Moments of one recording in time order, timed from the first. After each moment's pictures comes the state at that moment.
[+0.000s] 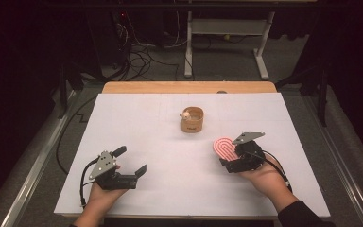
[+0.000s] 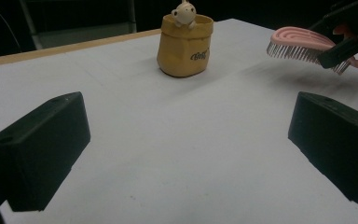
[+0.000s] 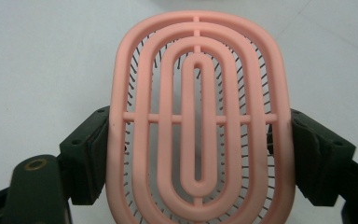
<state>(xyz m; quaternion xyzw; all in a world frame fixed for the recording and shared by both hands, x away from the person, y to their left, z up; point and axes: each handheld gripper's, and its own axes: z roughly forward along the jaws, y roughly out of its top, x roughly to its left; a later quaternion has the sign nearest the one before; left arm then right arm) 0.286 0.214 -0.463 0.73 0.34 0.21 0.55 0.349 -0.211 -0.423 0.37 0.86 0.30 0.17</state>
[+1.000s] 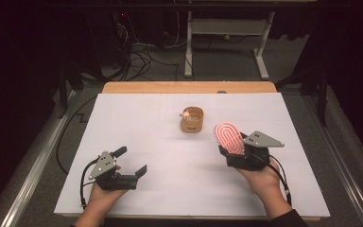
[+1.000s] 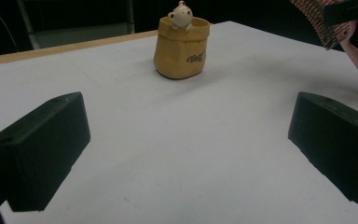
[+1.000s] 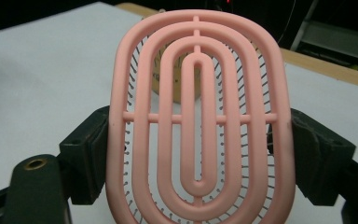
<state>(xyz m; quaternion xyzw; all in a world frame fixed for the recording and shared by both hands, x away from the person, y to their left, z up) 0.284 0.212 -0.461 0.73 0.34 0.20 0.56 0.329 -0.215 -0.409 0.37 0.76 0.47 0.26</state>
